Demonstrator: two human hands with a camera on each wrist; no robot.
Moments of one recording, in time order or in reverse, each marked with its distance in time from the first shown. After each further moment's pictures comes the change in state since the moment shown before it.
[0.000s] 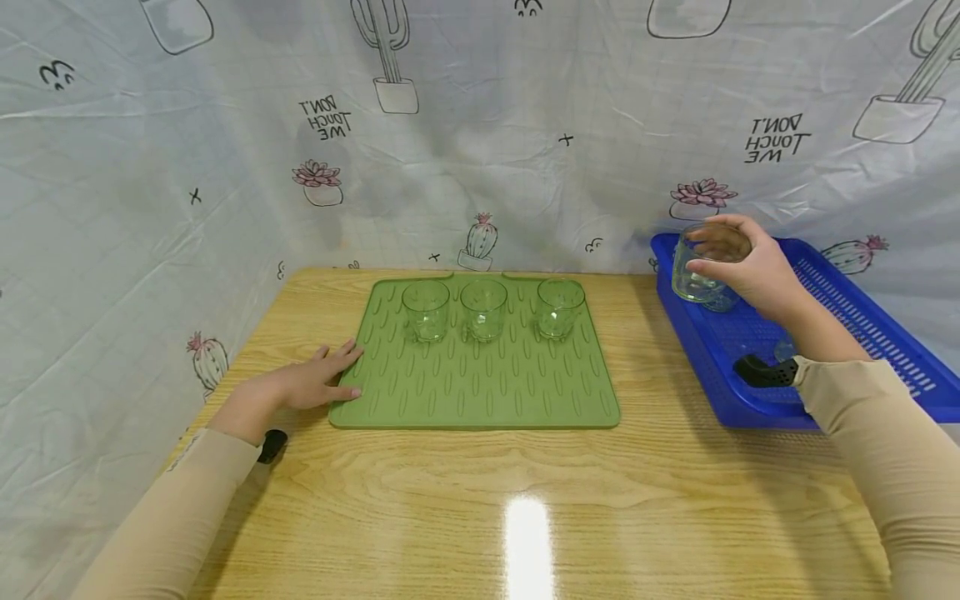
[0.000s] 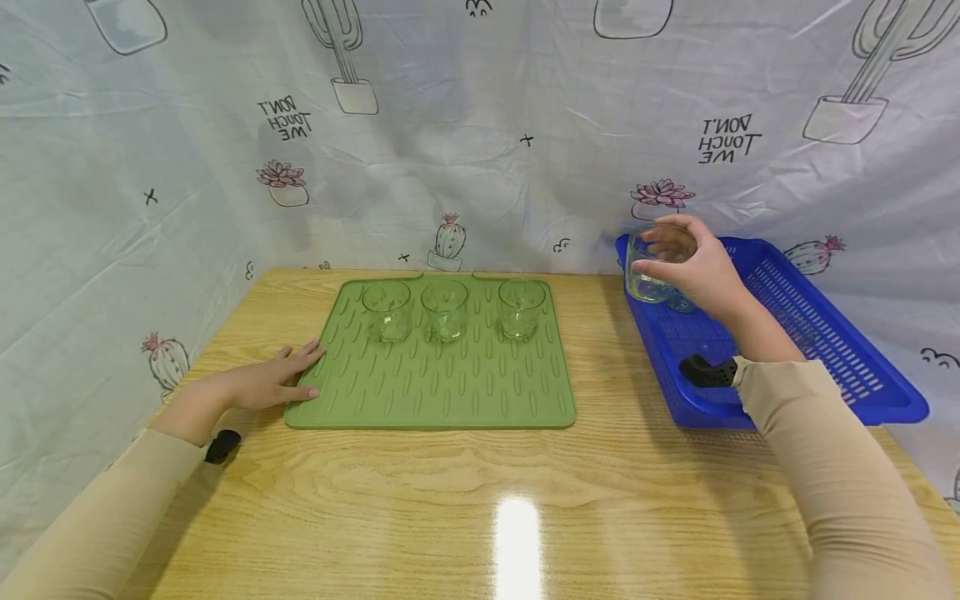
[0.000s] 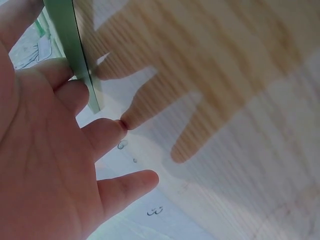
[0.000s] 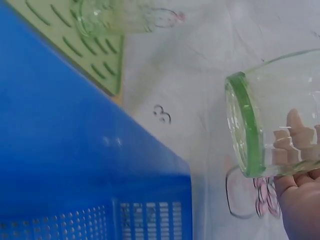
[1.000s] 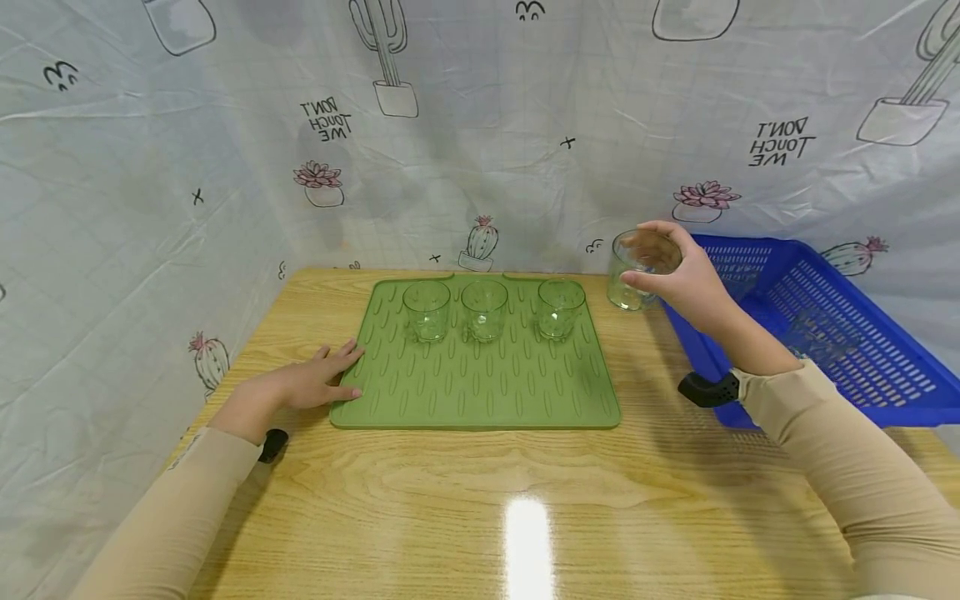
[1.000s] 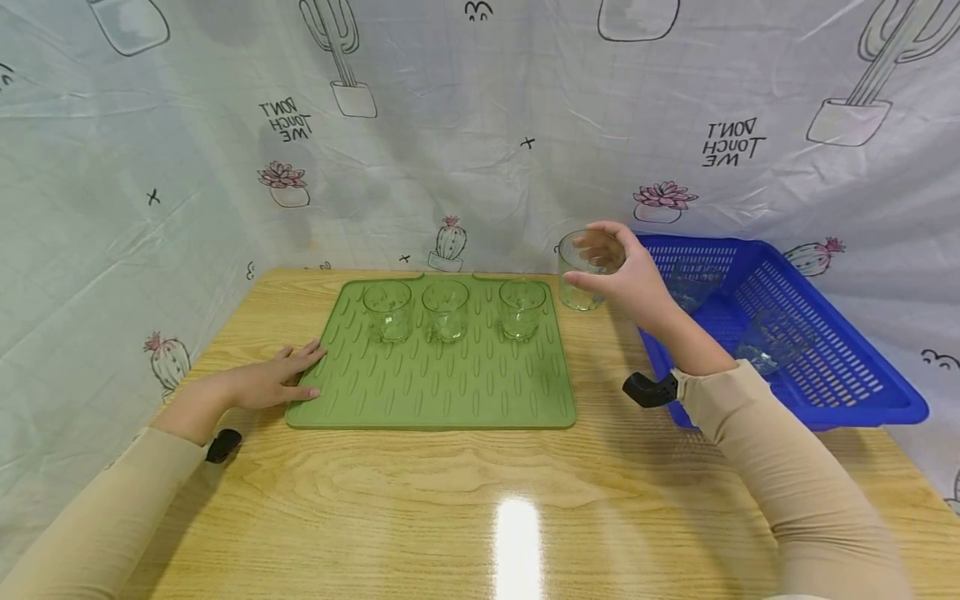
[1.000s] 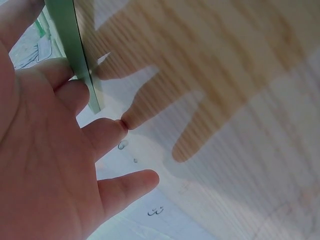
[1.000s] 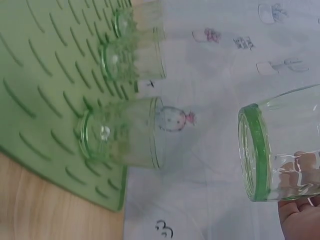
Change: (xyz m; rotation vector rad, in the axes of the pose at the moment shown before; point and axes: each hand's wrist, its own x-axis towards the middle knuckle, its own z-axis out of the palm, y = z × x) left_hand -0.002 0.006 -0.003 0.006 -0.001 -0.001; right_hand 0.000 -0.037 0.072 0.098 -0.057 -0.054
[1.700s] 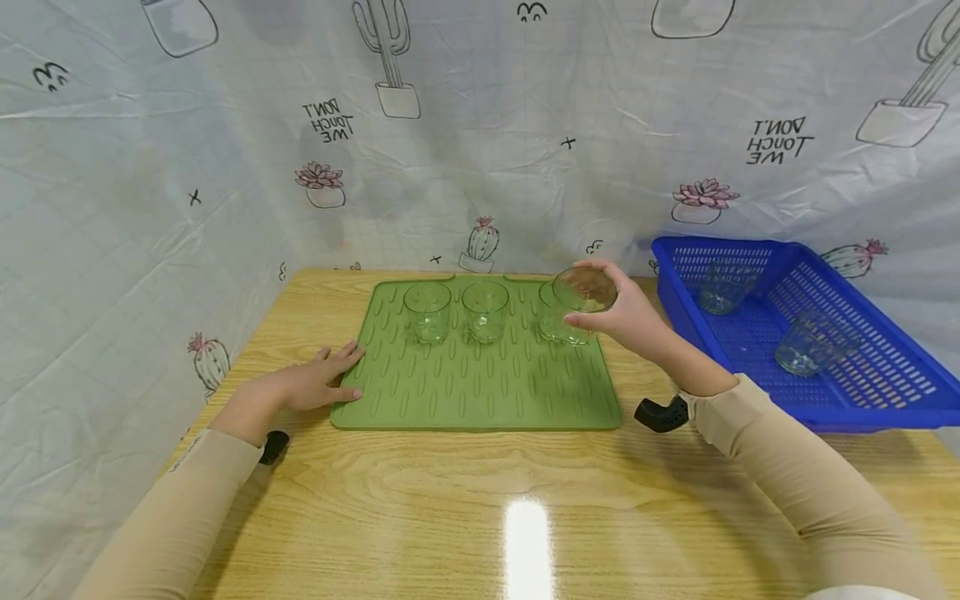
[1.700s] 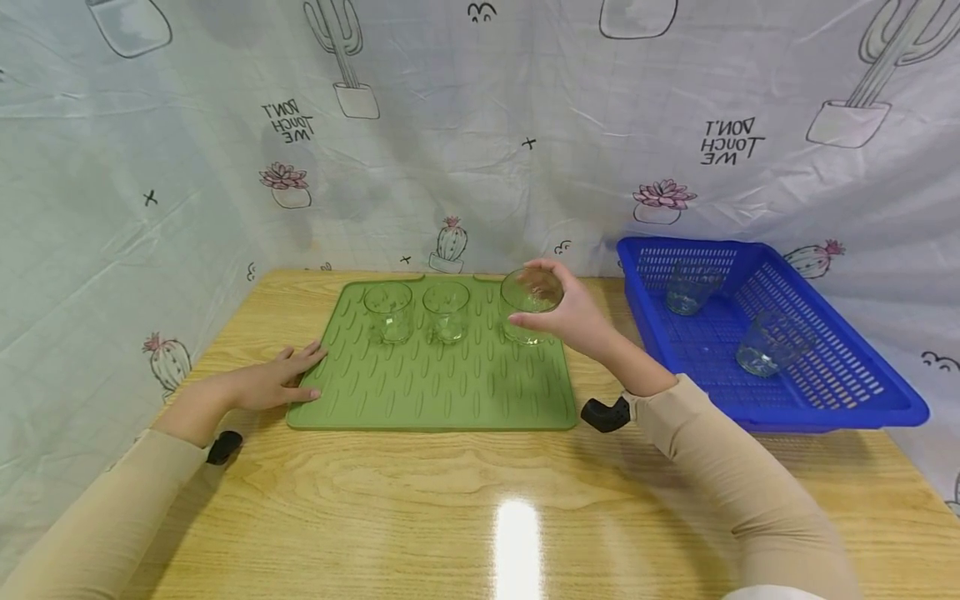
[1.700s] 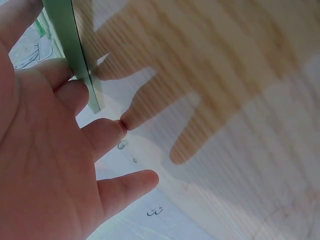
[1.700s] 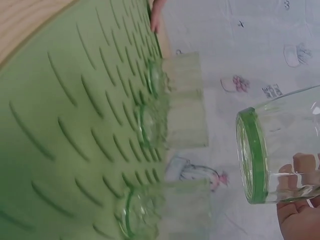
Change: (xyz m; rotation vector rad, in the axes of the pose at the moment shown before) left_hand 0.000 -0.001 0.001 -0.014 0.000 0.012; right_hand -0.001 0.012 0.062 0.039 -0.175 0.021
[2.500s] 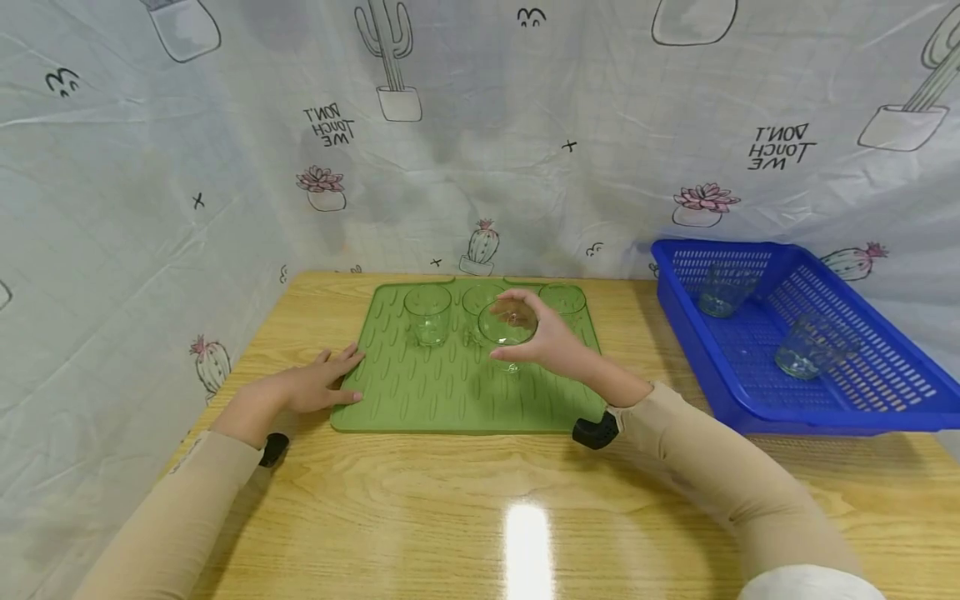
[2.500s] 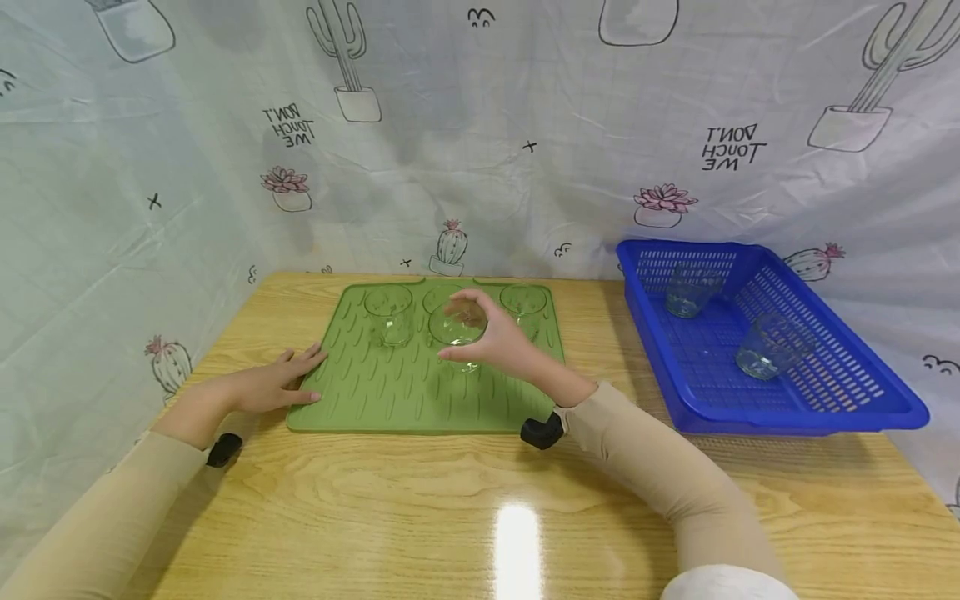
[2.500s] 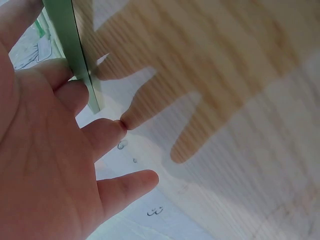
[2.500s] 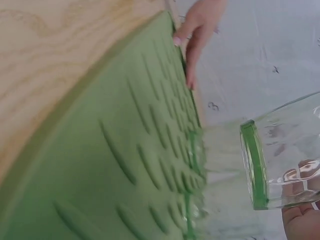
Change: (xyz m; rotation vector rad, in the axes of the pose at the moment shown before) left_hand 0.002 -0.004 -0.002 0.004 -0.006 -0.003; right_hand 0.025 0.009 0.086 0.113 -0.161 -0.079
